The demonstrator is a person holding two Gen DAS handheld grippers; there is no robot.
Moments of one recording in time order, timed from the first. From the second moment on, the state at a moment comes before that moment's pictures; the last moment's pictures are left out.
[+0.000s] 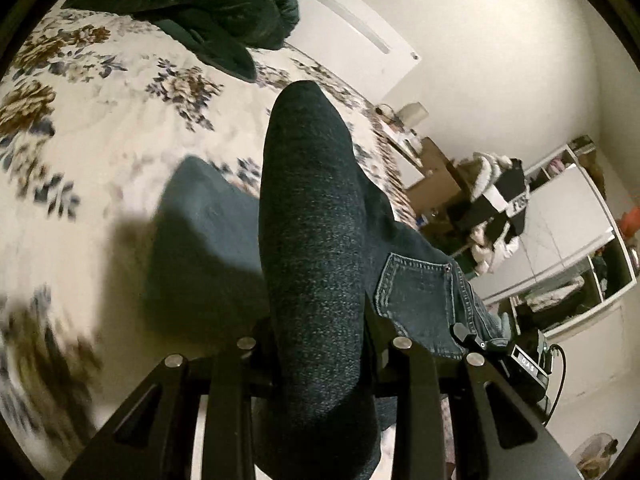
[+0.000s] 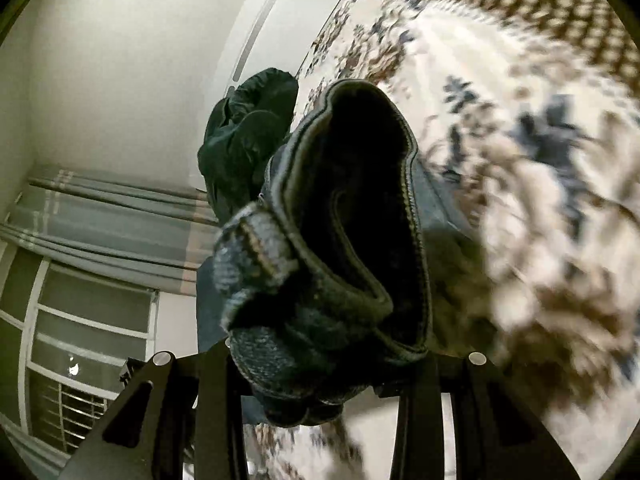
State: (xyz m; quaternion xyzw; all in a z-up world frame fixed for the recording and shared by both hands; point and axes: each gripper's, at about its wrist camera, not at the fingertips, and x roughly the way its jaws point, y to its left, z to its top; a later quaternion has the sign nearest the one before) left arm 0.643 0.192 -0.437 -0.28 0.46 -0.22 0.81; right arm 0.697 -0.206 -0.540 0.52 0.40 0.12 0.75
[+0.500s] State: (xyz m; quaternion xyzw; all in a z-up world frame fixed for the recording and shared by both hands) left arm 0.711 0.235 -0.555 -0.24 0.55 -0.15 0.78; right arm 0.809 -0.171 -0.657 0.45 0.49 0.07 0.74
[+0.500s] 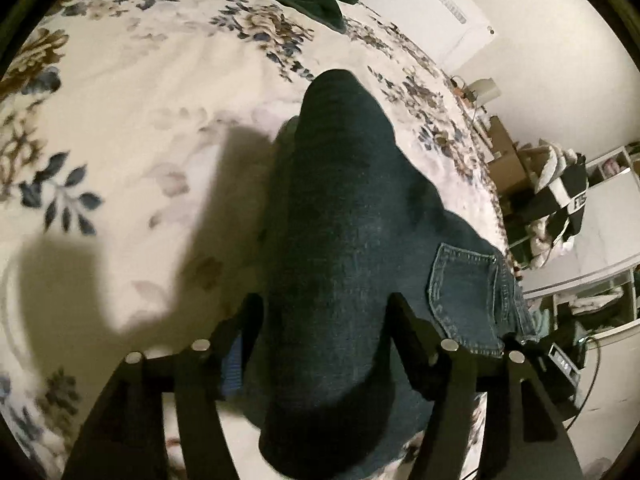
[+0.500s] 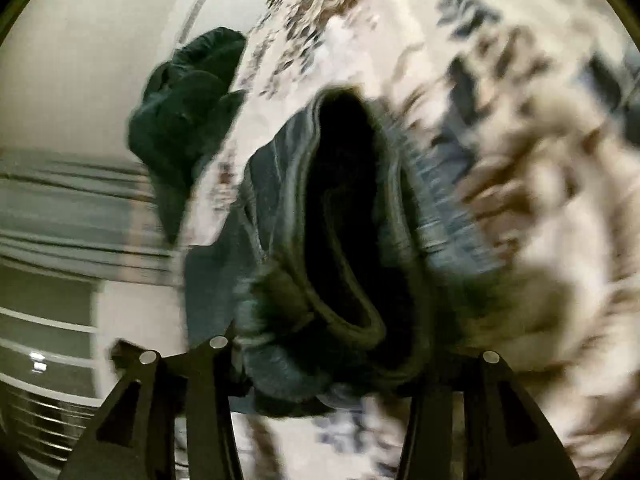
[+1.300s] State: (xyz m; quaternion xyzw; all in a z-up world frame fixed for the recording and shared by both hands) left arm 0.595 0.154 -0.408 -0.01 0.50 -0.02 0.87; right arm 0.692 -0.110 -0.448 0.07 0.49 -0.07 0.87
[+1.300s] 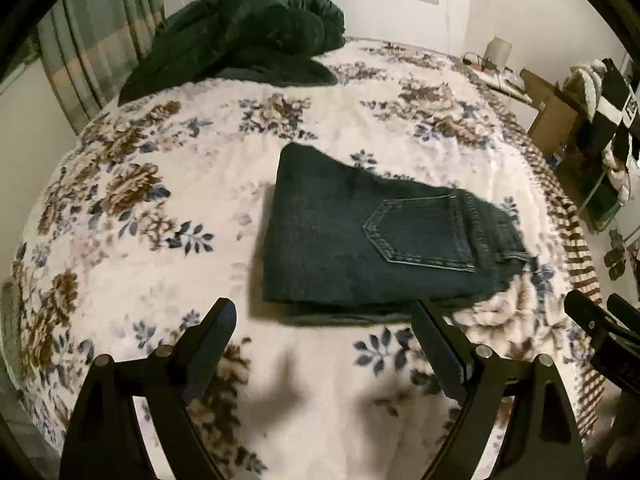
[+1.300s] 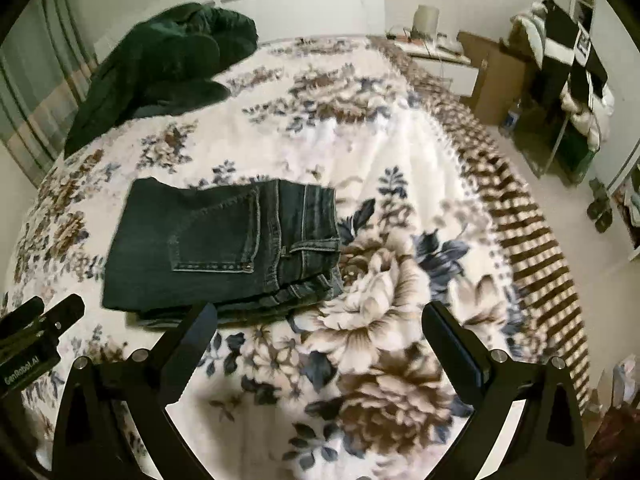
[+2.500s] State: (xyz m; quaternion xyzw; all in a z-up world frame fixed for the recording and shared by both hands) left arm 0.306 0.126 -0.083 -0.01 0.36 0.01 0.93; right arm 0.324 -0.109 -0.028 0.03 0.35 -0.02 0.93
